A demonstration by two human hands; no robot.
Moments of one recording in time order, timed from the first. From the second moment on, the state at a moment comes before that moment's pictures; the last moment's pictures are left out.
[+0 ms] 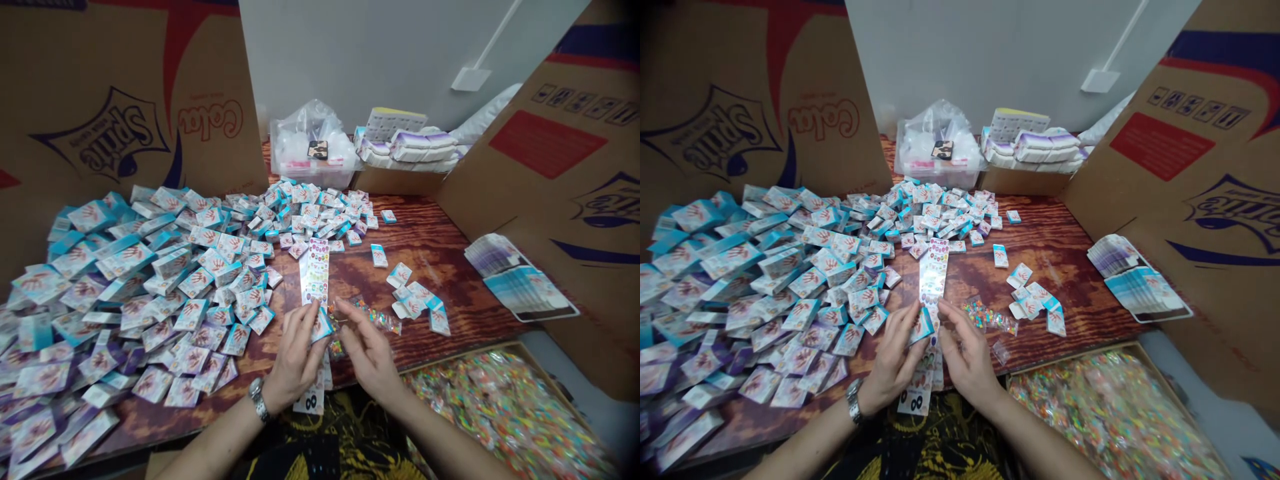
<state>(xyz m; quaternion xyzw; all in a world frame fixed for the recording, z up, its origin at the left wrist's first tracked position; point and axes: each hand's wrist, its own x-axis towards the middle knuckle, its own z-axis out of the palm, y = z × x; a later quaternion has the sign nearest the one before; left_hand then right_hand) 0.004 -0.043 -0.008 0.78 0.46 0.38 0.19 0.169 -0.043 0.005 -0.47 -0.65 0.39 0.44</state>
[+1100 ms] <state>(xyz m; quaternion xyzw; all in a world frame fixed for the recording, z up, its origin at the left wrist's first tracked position) -0.006 -0.057 0.001 0.70 0.48 0.24 0.47 0.170 0.019 -0.053 -0.44 -0.87 0.11 0.21</state>
